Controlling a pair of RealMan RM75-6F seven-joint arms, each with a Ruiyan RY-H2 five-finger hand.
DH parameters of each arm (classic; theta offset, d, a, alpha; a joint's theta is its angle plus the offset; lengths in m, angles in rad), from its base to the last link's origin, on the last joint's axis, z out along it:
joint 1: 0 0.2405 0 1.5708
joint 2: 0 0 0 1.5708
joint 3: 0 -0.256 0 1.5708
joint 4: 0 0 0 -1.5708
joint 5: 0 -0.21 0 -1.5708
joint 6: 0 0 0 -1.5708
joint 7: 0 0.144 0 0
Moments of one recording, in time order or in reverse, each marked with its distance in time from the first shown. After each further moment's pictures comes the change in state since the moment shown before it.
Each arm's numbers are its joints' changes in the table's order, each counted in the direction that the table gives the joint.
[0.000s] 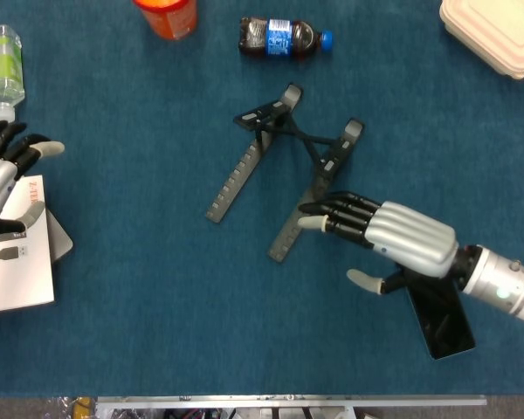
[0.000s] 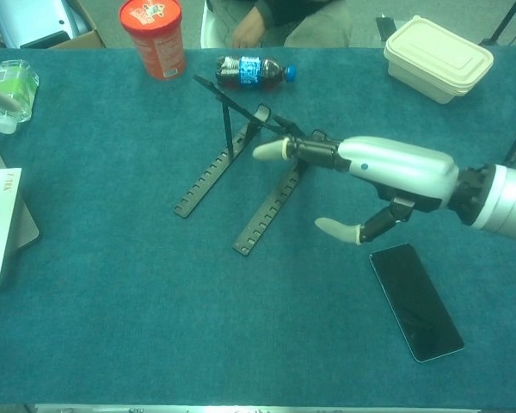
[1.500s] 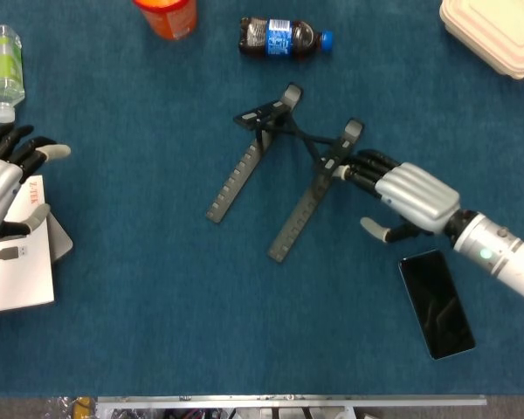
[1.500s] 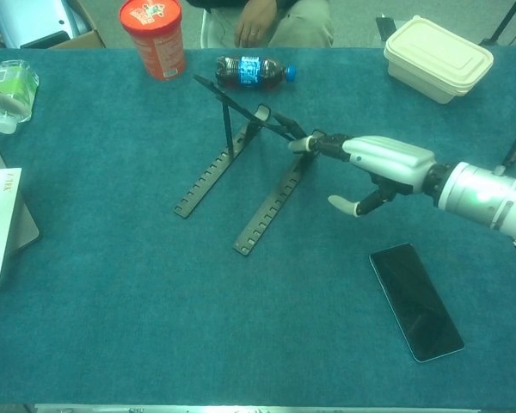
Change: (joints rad) left arm 0.004 0.014 -0.003 0.011 -0.023 -0.009 -0.015; right arm -0.016 0.173 -0.055 0.278 -0.209 0.090 -0.086
